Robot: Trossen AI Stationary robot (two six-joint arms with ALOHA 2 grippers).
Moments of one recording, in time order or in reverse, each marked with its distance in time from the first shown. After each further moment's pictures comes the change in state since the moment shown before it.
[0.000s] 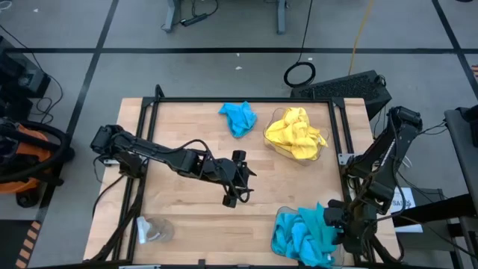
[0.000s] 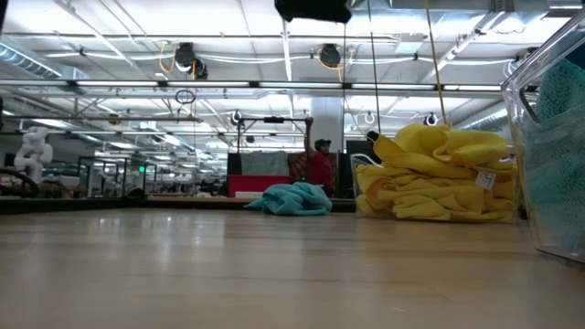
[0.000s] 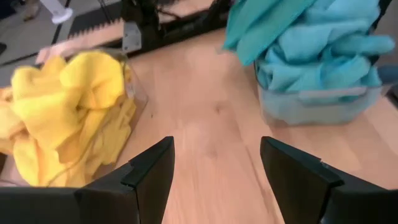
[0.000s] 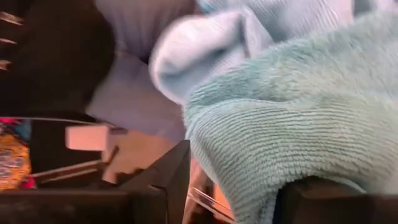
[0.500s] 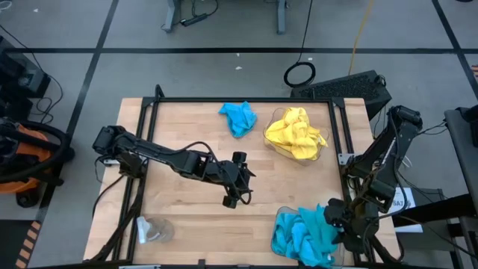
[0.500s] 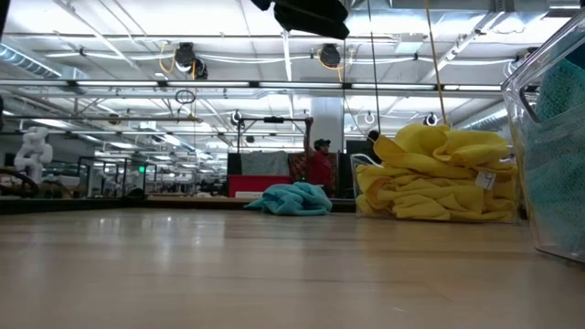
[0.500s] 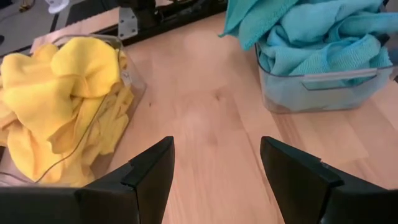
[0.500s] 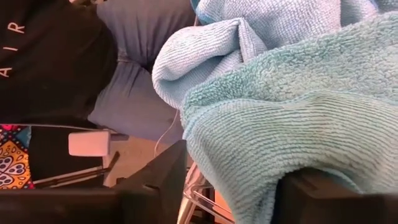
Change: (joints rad) left arm 0.000 0.024 -0.001 -0.028 -0.011 0.007; right arm 0.000 -0.024 0.001 0.000 0.030 0.008
